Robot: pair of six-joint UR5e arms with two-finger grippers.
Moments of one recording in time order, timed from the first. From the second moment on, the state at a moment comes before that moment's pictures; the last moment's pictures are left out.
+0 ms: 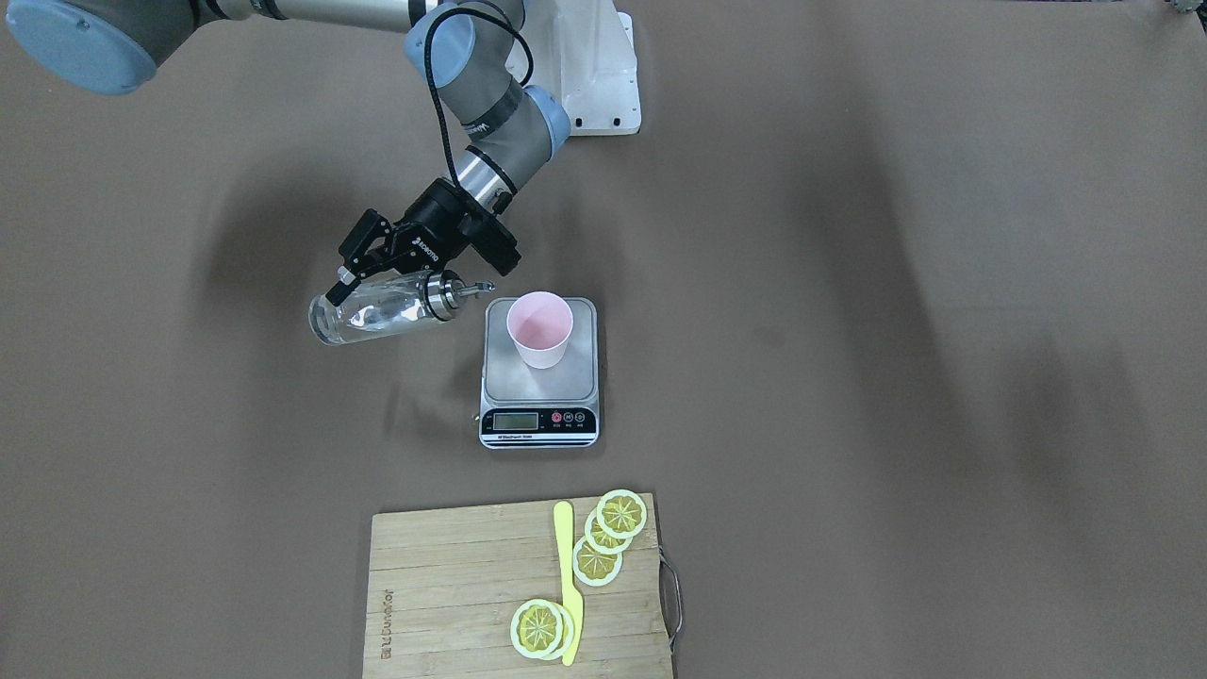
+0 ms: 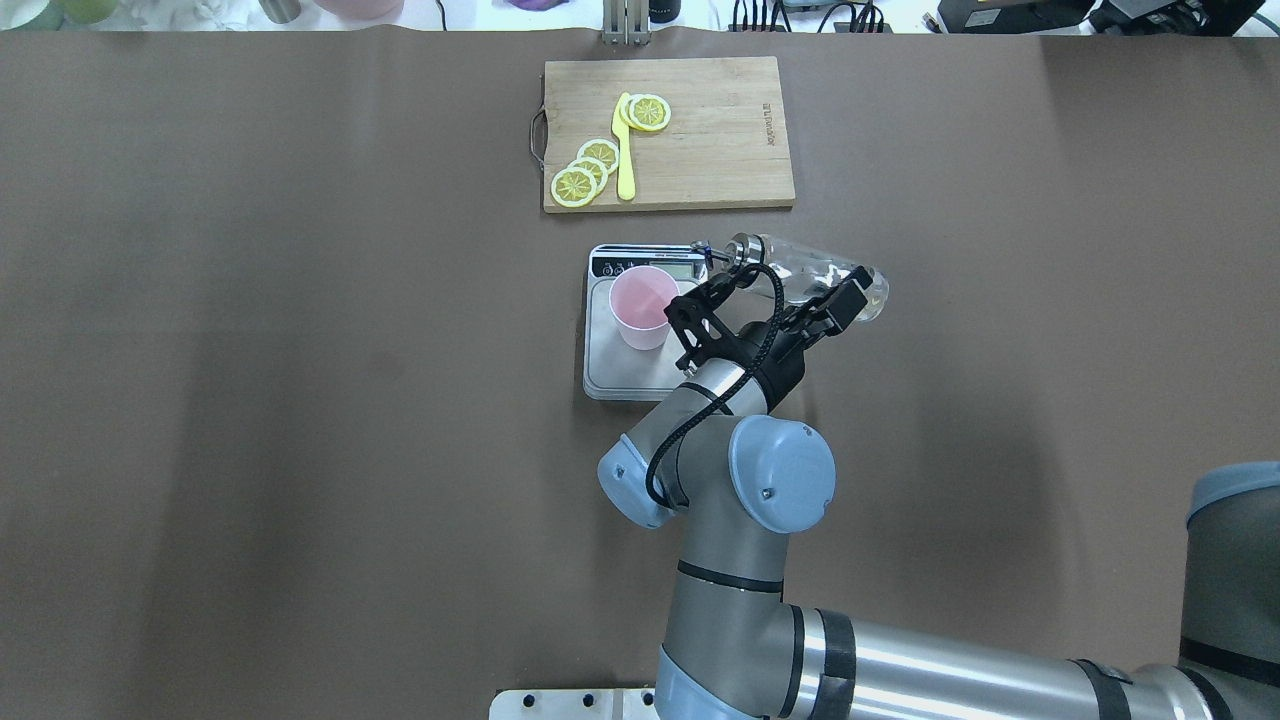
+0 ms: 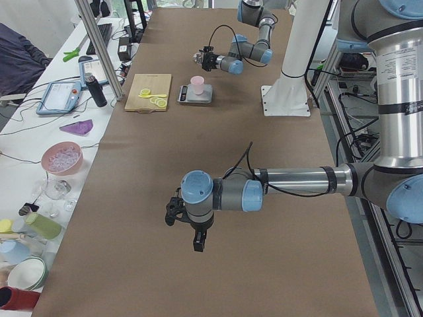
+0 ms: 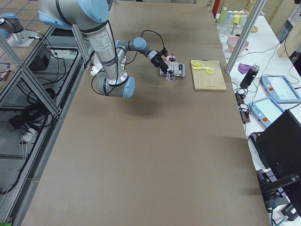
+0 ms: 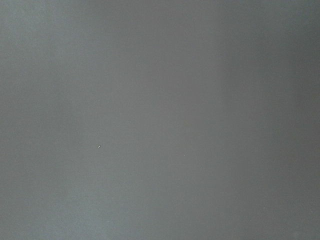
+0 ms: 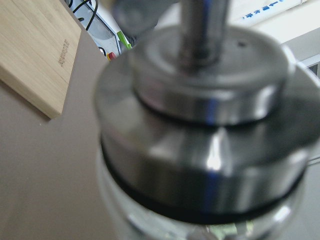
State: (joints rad) left arm -1.56 -1.41 -1.68 -1.62 -2.32 0.11; right arm 0.31 -0.80 1.56 -2.53 0.70 1.32
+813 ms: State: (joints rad) left arm -1.56 -1.40 -1.67 -1.62 -2.32 0.12; right arm 0.31 -0.70 1.45 -2.66 0.70 1.40
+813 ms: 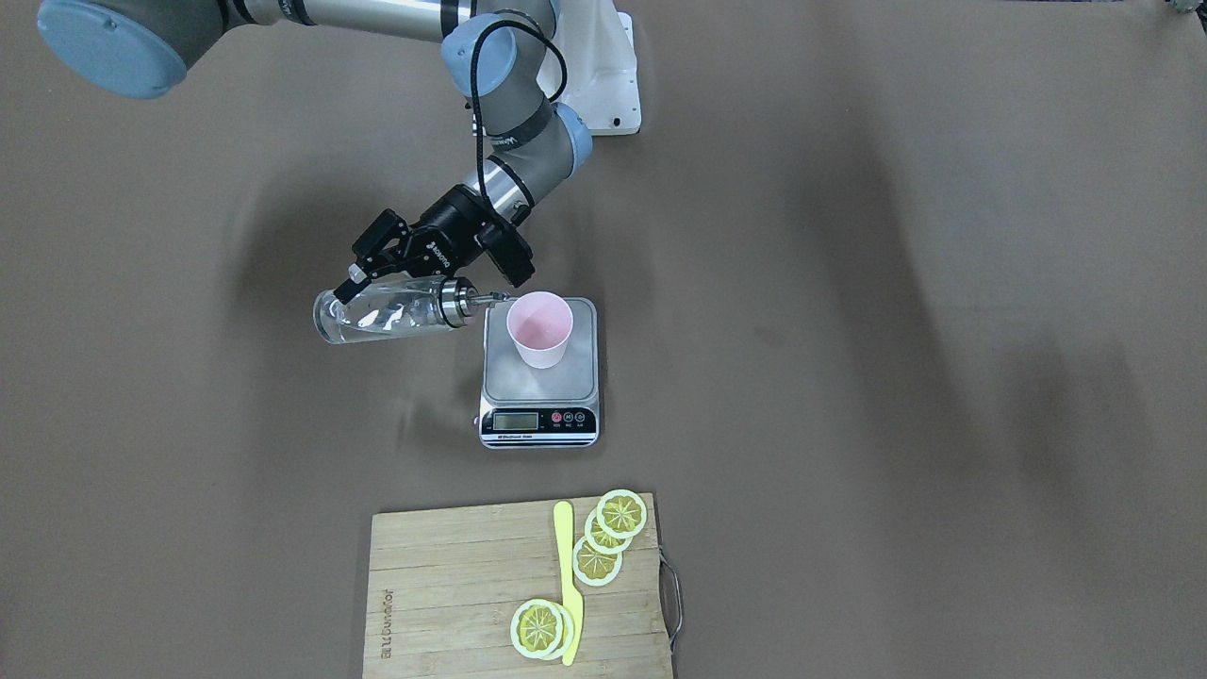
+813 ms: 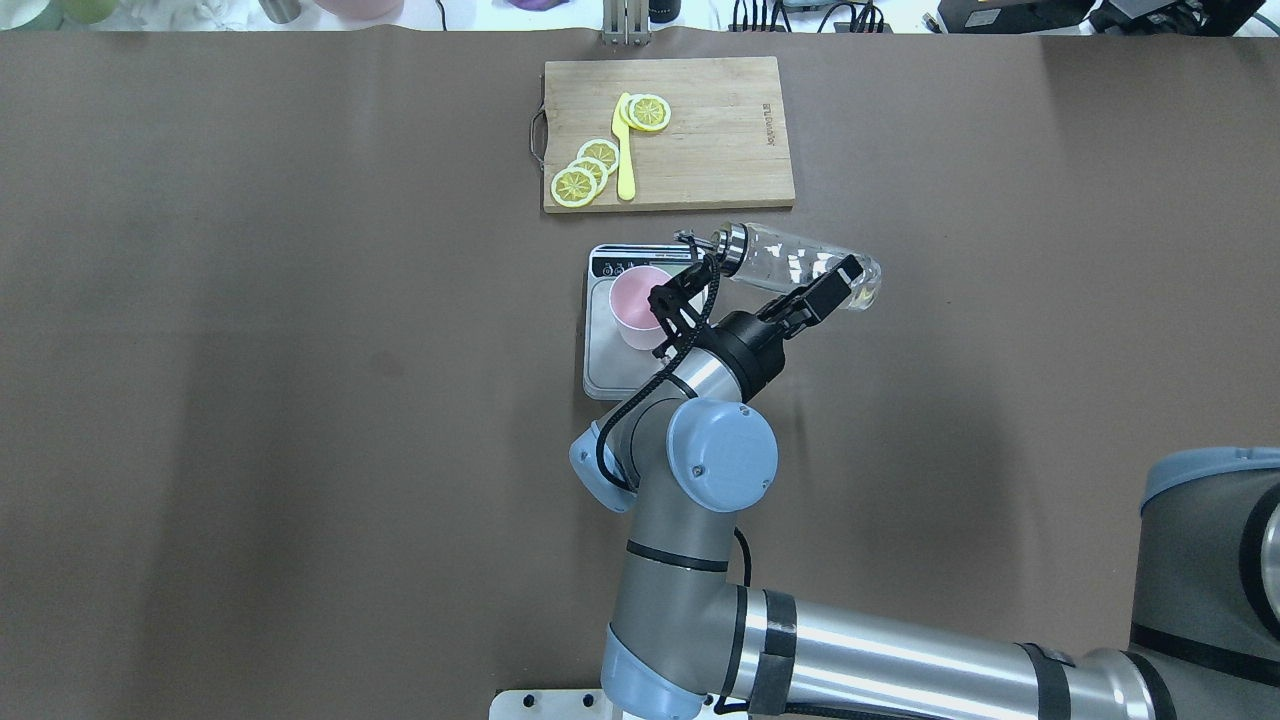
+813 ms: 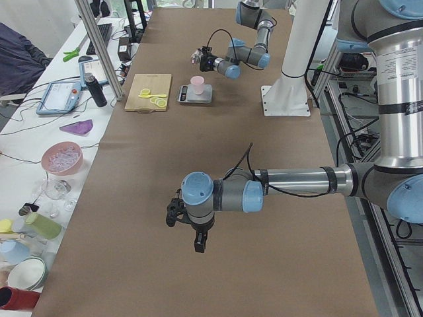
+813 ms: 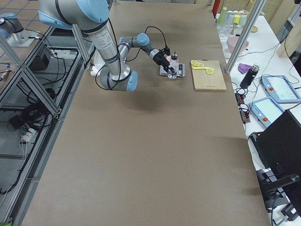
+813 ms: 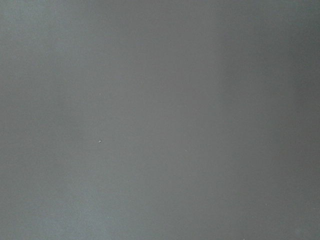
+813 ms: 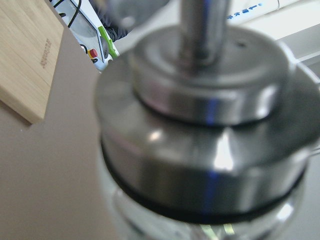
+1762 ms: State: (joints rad) left arm -1.56 -1.41 -1.67 -1.62 -2.32 0.11; right arm 0.31 -0.67 1.38 -2.77 0.70 1.44
